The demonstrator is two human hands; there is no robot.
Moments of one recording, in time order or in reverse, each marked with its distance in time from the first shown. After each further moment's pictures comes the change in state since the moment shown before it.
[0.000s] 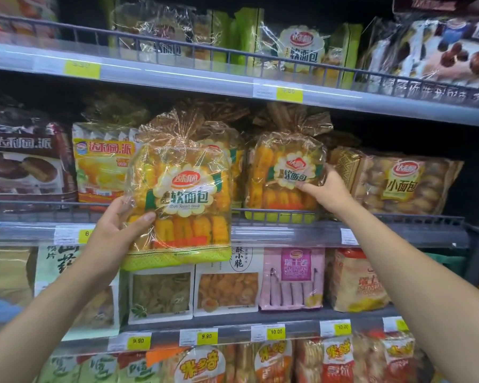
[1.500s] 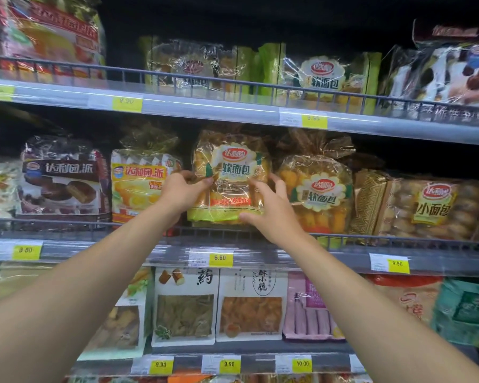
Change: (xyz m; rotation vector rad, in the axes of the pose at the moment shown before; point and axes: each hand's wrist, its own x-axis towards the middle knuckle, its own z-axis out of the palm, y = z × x) left_hand 0.127 0.053 0.050 0.352 0.176 -0.063; right_hand -0.059 -0.099 0.122 -0.257 -0.148 -0.315
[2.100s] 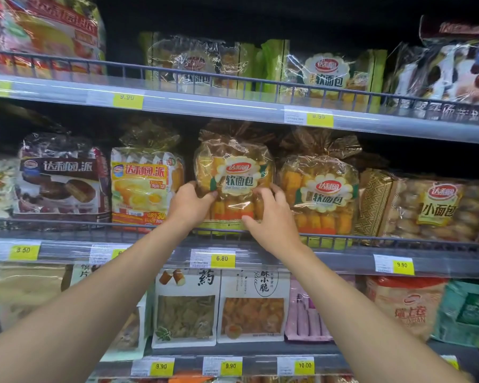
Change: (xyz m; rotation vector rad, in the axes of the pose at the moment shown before) left_hand -0.017 -0.015 0.018 0.184 0.013 0.000; right_hand -0.005 0.007 0.024 -0.053 0.081 0.029
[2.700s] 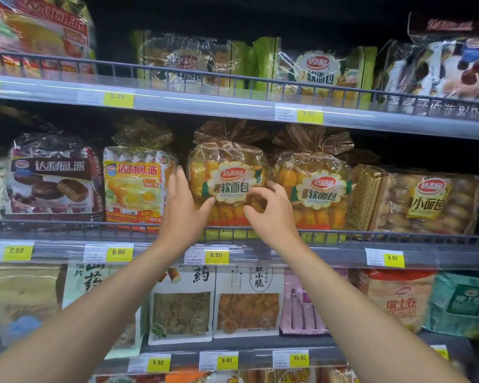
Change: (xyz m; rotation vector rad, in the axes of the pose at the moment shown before) left_hand -0.042 -0.003 0.000 0.157 0.123 0.246; right_hand -0.011 -0.014 -0.023 0.189 0.041 0.089
